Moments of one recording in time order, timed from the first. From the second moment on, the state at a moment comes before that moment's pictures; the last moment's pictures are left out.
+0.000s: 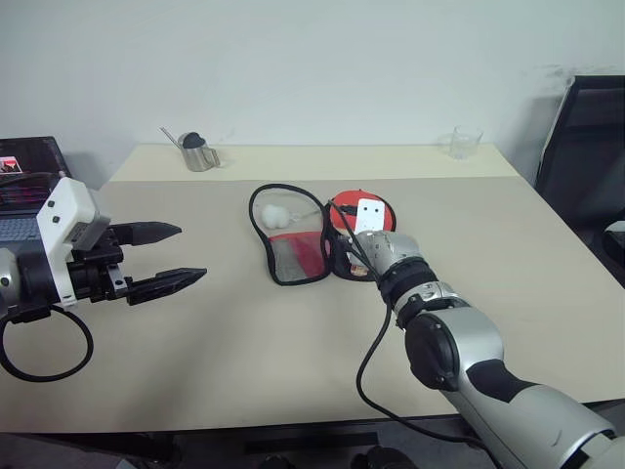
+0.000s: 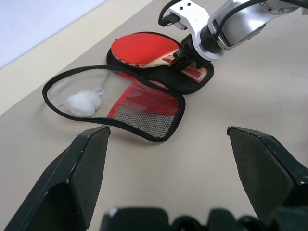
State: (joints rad) left arm -0.17 1.13 0.59 -0.35 -0.68 0.74 -1.08; right arm -1.34 0.13 -0.35 1.11 0.19 0.64 -0.48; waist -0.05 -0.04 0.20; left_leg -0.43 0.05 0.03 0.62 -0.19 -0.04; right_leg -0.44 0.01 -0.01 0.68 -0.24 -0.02
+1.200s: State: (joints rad) left arm -0.36 1.02 0.32 -0.05 -0.36 0.70 -0.73; right arm -1.13 -0.35 -0.02 0.54 0.23 0.76 0.51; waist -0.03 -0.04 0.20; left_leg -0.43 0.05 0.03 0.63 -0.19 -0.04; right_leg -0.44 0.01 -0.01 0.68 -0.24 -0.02
